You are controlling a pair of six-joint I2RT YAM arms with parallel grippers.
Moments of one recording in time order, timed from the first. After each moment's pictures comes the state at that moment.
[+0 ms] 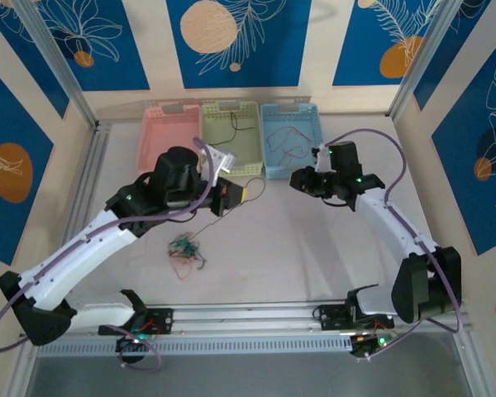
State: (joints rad) left arm -0.82 1.21 1.37 -0.61 0.30 -0.39; right arm 0.22 1.31 1.00 -0.48 -0.50 0.53
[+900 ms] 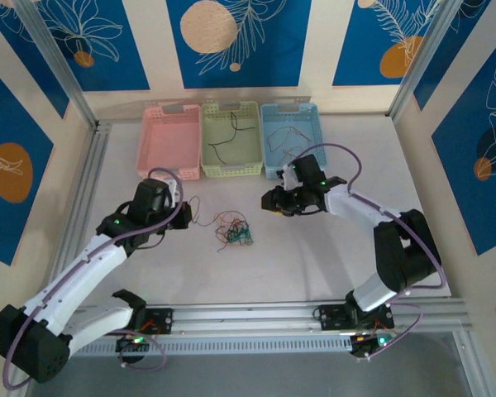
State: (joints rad) left arm -0.48 0.98 0.77 -0.61 0.09 -0.50; right arm 0.43 1.57 0.98 -0.43 -0.60 0.56
